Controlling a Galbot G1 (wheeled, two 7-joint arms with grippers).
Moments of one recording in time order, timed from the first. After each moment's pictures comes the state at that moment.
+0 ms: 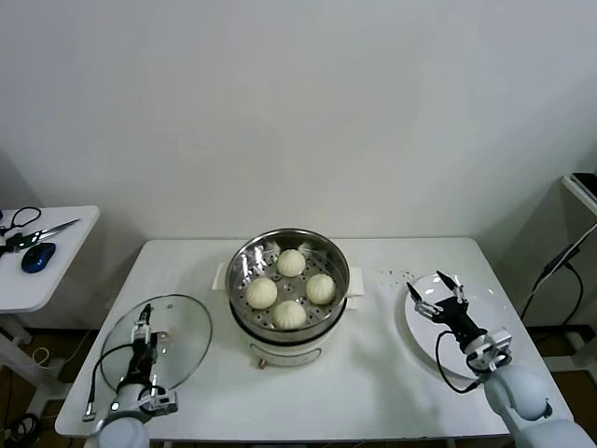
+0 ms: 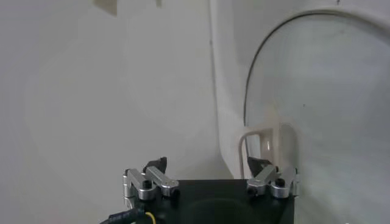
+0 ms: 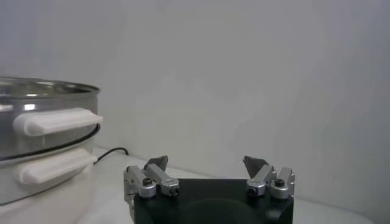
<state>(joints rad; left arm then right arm) 1.35 -1.37 -0.68 -1.54 1.43 0.07 -0.17 -1.19 0.93 0.39 1.53 0.49 0.17 -0.20</state>
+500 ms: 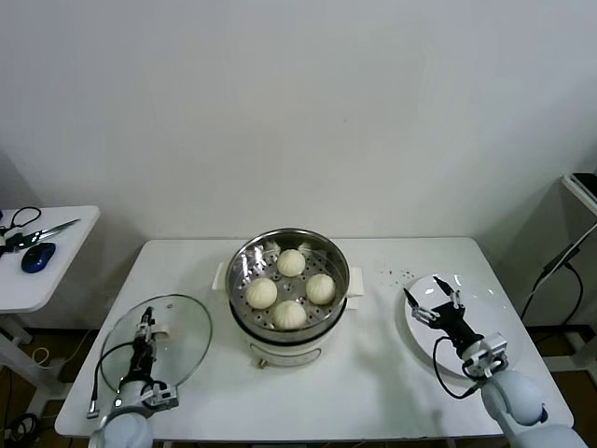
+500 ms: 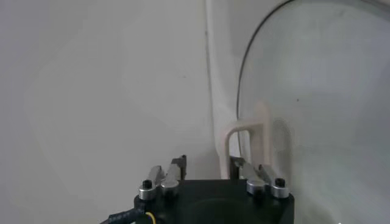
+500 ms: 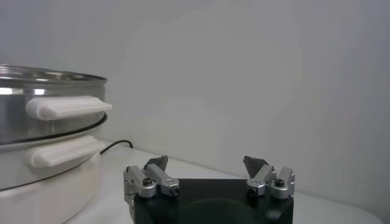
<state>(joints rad) 1.31 -1.37 -0.68 -1.47 1.41 0.09 -0.19 -1.20 0.96 0.40 1.51 0.45 0.18 -0.22</state>
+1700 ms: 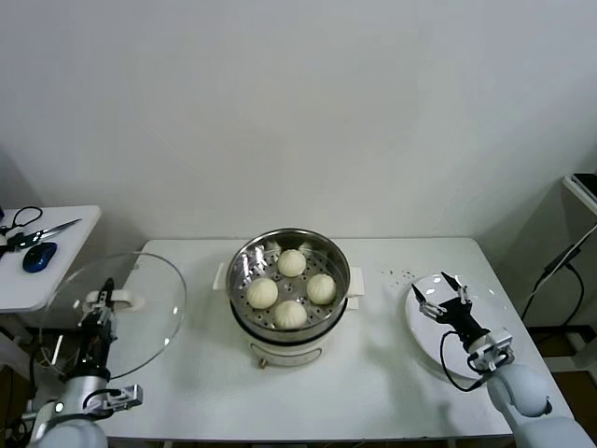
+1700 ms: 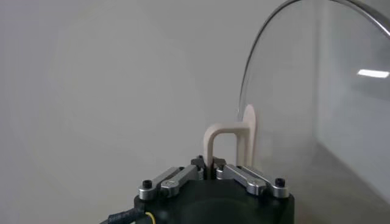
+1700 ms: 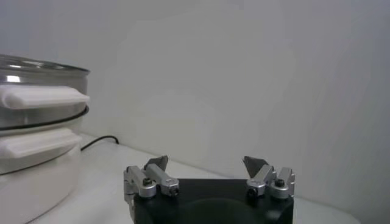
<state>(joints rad) 1.57 -1.16 -0.72 -2.02 1.23 0.23 -0.15 -1.15 0.95 0.40 1.44 0.43 0.20 -0.24</state>
